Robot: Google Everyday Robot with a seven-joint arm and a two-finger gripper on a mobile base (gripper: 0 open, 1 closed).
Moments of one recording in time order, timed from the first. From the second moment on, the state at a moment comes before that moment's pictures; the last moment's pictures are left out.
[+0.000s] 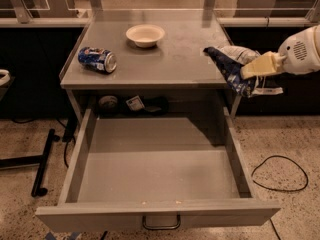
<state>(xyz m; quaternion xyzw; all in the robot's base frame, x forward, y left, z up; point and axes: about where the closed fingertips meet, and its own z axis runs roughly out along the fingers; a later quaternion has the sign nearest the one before) 0.584 -0.241 0.917 -0.20 0.90 0.21 0.32</state>
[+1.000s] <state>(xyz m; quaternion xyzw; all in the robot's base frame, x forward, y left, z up) 0.566 -0.222 0.901 -0.25 0.89 0.22 0.31</state>
